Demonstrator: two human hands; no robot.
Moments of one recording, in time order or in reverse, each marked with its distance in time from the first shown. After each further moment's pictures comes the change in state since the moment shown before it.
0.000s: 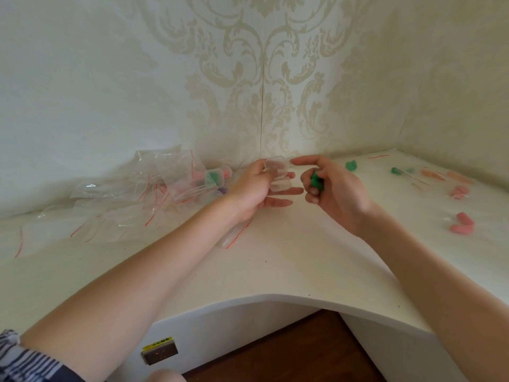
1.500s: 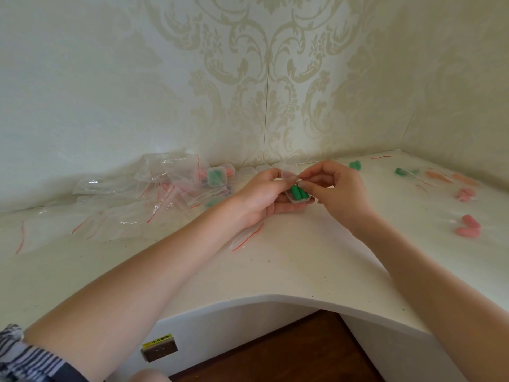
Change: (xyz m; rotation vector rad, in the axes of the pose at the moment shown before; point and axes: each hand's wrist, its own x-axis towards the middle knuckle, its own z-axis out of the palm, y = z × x) left_hand 0.005 -0.011 0.003 -0.064 -0.104 -0.142; right_hand 0.000 0.011 -0.001 -0.540 0.203 -0.222
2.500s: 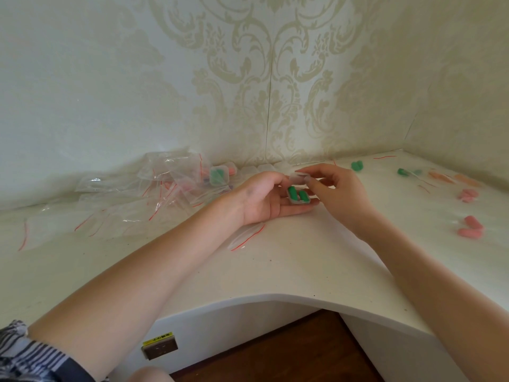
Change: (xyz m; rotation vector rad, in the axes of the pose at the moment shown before) left_hand -0.006 0.009 -0.004 -0.234 -0.082 -0.228; right_hand 0.004 0.009 0.001 -0.059 -0.033 -0.042
